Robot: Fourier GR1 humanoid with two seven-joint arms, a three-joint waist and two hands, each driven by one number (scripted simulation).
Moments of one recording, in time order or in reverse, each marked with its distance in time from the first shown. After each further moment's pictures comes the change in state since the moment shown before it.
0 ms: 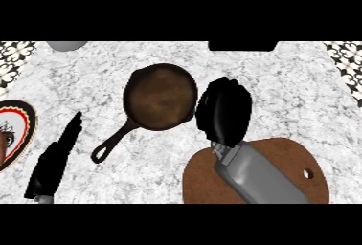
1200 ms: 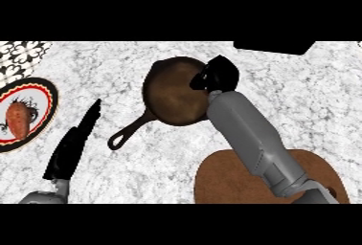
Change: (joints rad) left arm -0.121 -0.040 -0.045 0.030 -0.035 -0.046 0.010; right arm -0.387 0.075 -0.272 0.866 -0.572 -0.355 -0.285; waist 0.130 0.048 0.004
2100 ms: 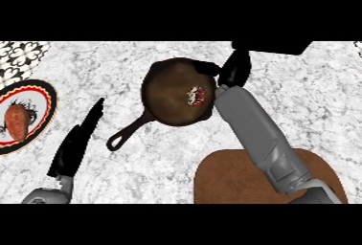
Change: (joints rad) left arm -0.021 -0.016 -0.001 0.026 -0.012 0.003 0.009; right arm -0.005 -0.003 -0.171 0.032 -0.331 -0.520 -0.382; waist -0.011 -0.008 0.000
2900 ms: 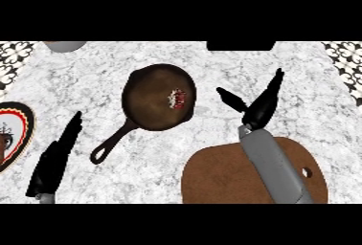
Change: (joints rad) left arm 0.134 0.018 0.085 -0.032 0.013 0.015 -0.032; right arm 0.444 -0.032 0.033 -0.363 -0.112 -0.159 -0.281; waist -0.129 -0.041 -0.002
